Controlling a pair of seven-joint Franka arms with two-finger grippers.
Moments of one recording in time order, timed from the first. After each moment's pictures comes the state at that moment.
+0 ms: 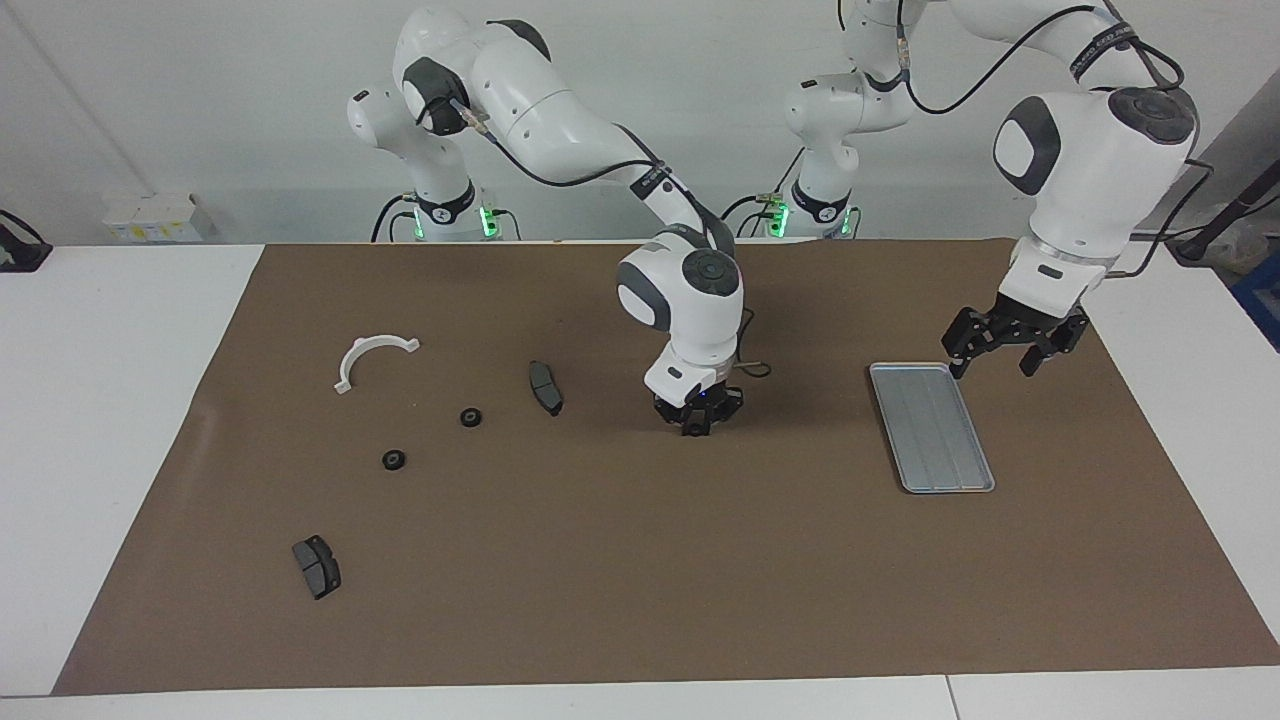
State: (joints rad) left arm 0.06 0.11 -0.12 -1.71 0.02 1.96 0.00; right arm 0.65 0.74 0.05 -1.36 -0.08 2.17 0.75
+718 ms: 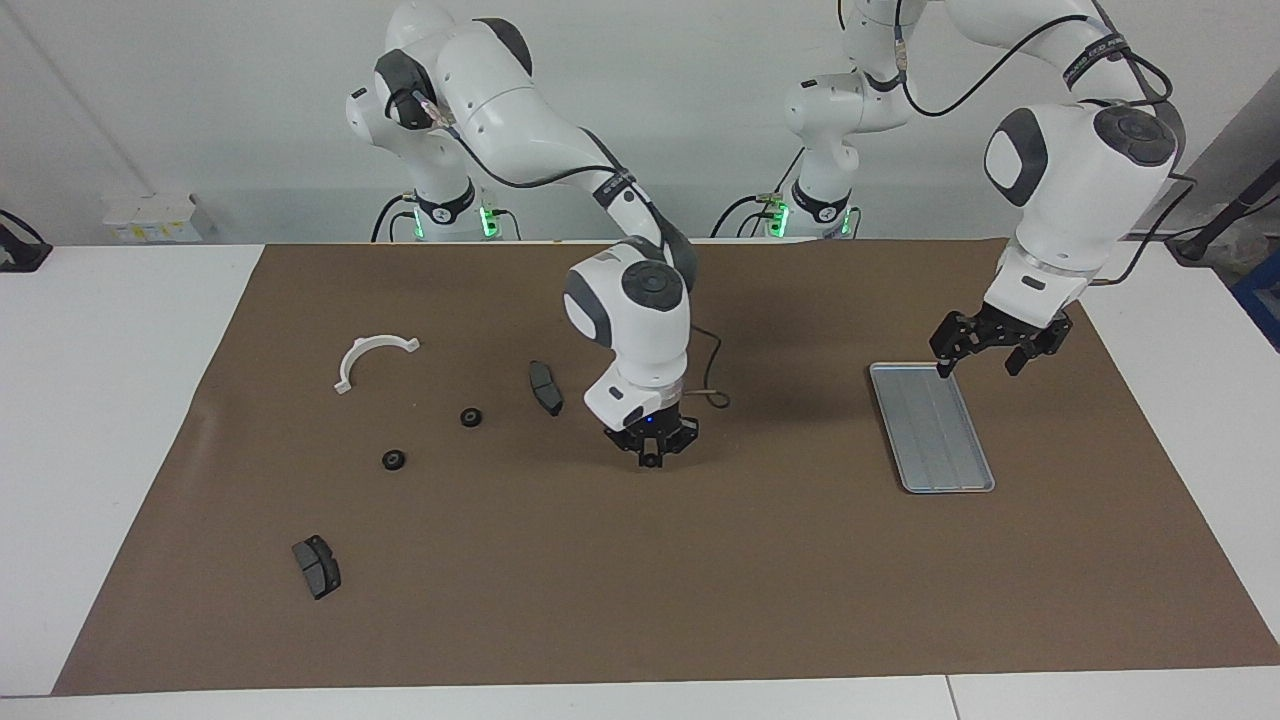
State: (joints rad) left arm 0.06 0.10 -0.12 -1.75 0.02 1.93 0.00; right arm 0.48 0.67 0.03 -1.38 -0.10 2.18 0.68
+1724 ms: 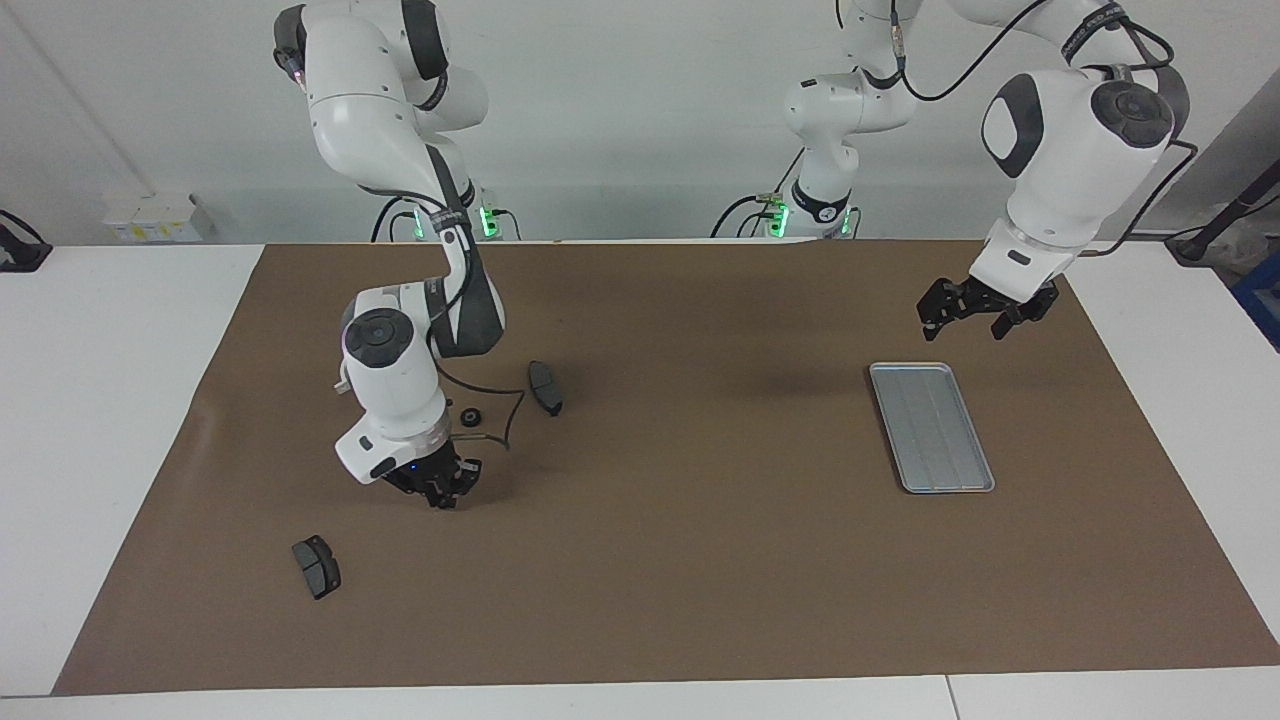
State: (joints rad) left arm 0.04 0.01 -0.12 -1.74 0.02 1.74 0.00; right arm 0.12 0.52 0.03 -1.70 -0.10 2.33 0.27
